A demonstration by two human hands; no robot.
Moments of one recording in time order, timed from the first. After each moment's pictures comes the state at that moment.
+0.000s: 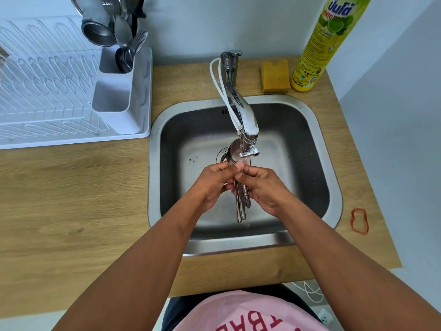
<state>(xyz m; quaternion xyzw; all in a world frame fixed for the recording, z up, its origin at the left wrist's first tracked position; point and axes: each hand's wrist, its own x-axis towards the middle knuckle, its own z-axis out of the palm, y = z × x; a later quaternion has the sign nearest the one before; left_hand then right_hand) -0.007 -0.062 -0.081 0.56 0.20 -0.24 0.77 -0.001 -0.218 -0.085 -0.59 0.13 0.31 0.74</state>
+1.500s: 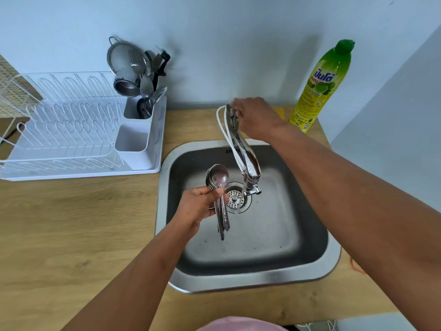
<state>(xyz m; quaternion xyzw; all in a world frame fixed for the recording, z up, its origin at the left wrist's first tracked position) 0.004 -0.018 -0.050 0.58 0.27 -0.16 0.75 0.185 -0.164 0.066 -0.96 -0.24 0.02 0.11</state>
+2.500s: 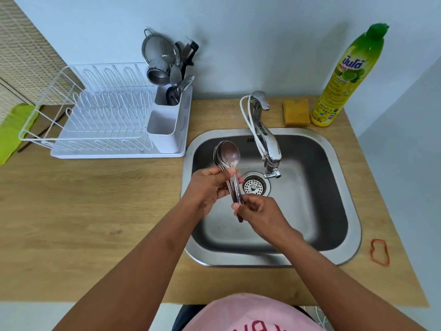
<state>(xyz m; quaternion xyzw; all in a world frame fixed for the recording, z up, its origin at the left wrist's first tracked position) -0.015 0.000 -0.015 0.52 0.24 -0.13 0.81 -0.040 -0.176 -0.043 -0.76 -0.03 0.25 0.60</state>
